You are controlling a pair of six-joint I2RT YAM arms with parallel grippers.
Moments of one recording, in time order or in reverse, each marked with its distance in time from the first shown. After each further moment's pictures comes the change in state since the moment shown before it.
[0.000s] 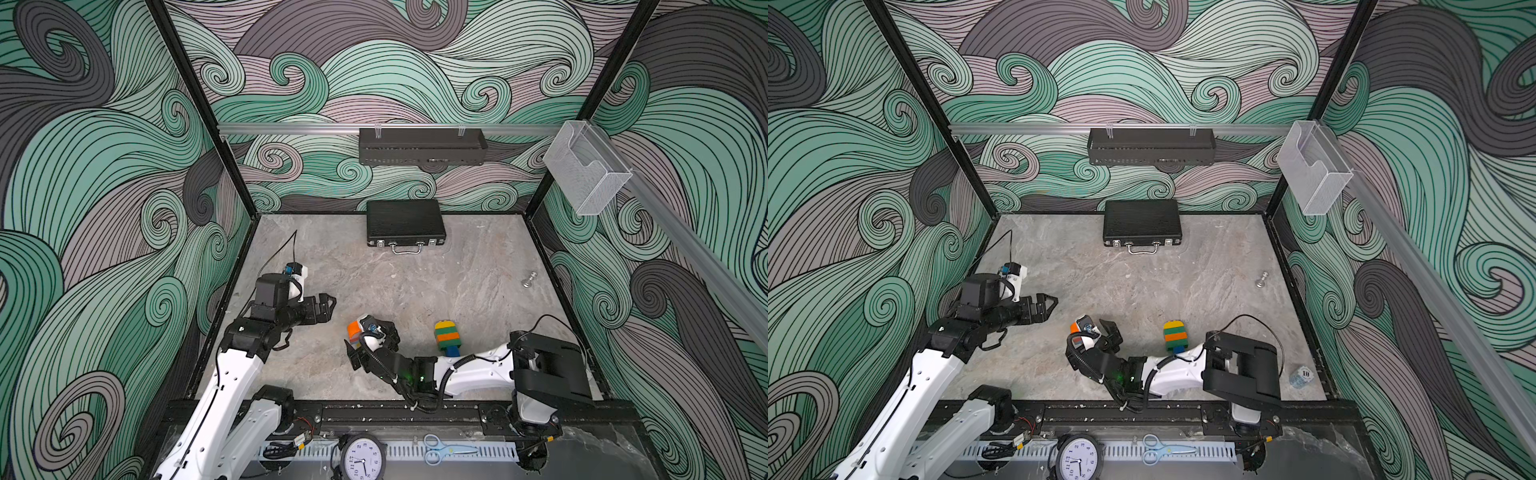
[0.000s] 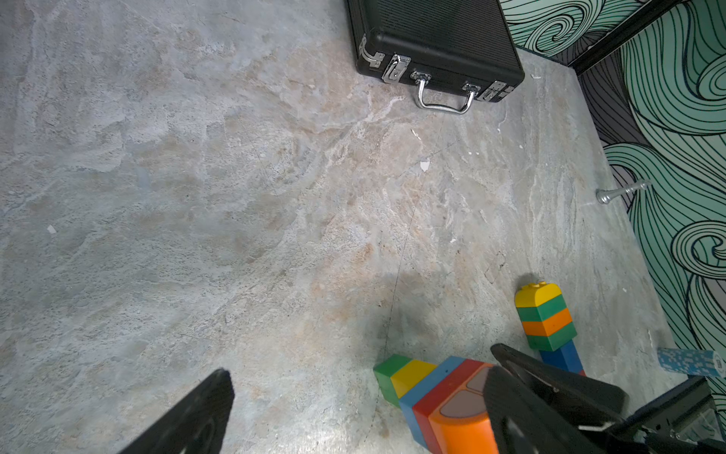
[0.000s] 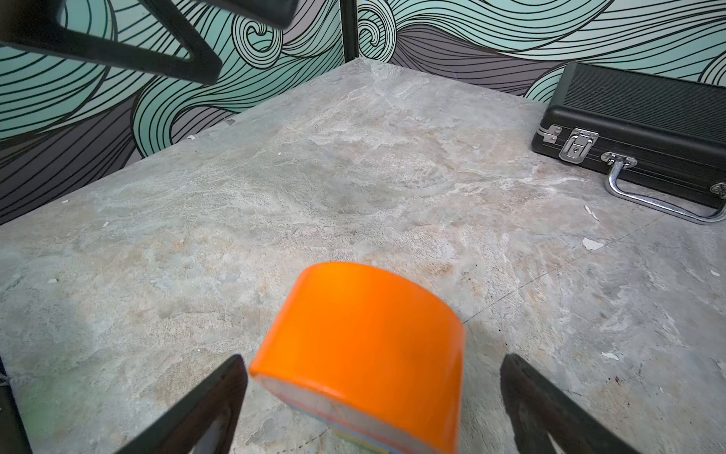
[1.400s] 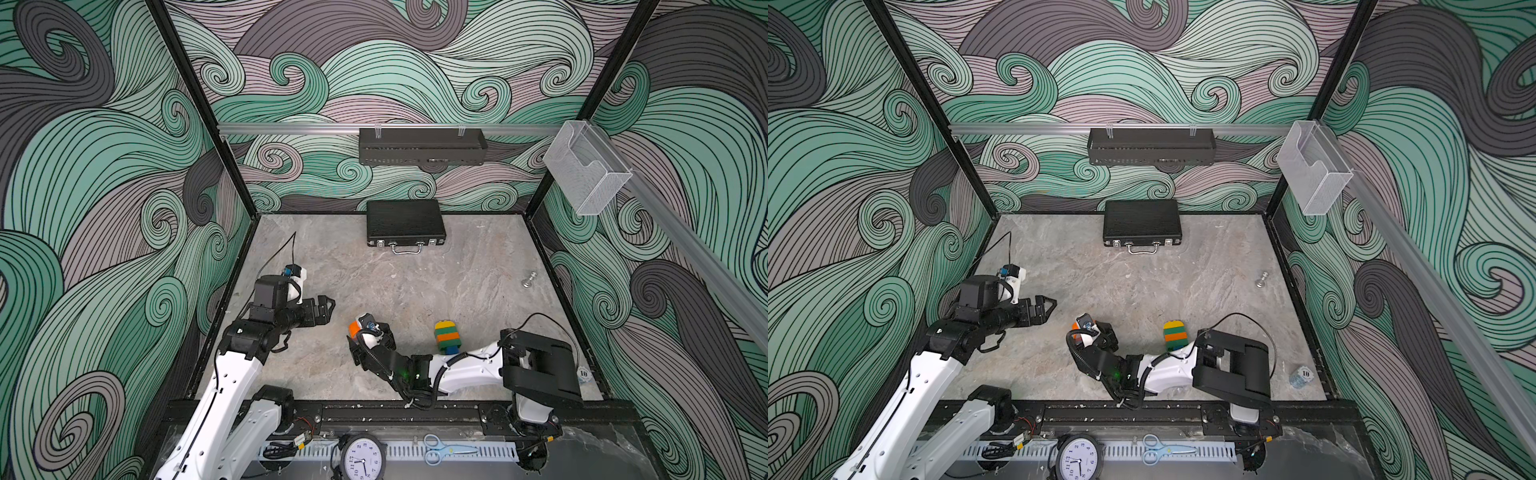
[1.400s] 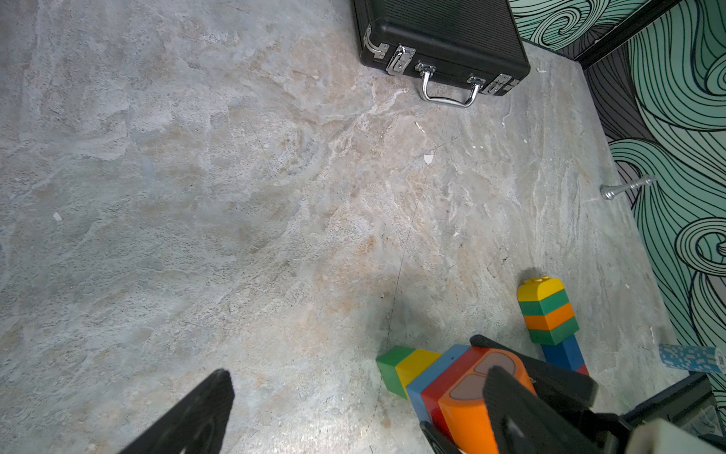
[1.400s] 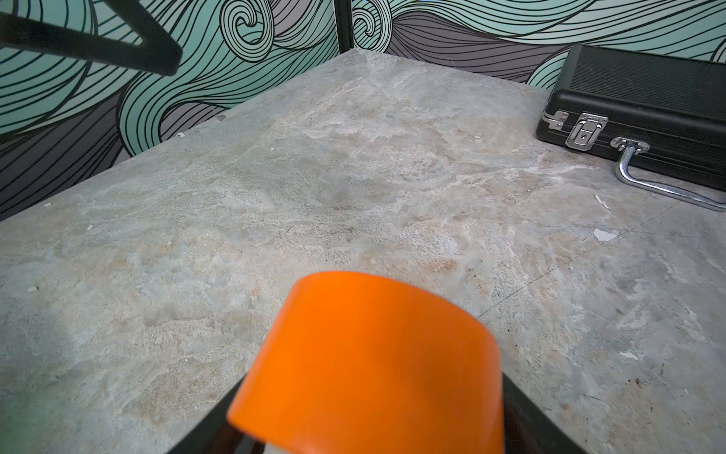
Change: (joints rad) left arm 0.007 -0.015 0.000 -0.032 0.001 0.004; right arm -0.018 0.047 0.012 0.021 -0.011 0.023
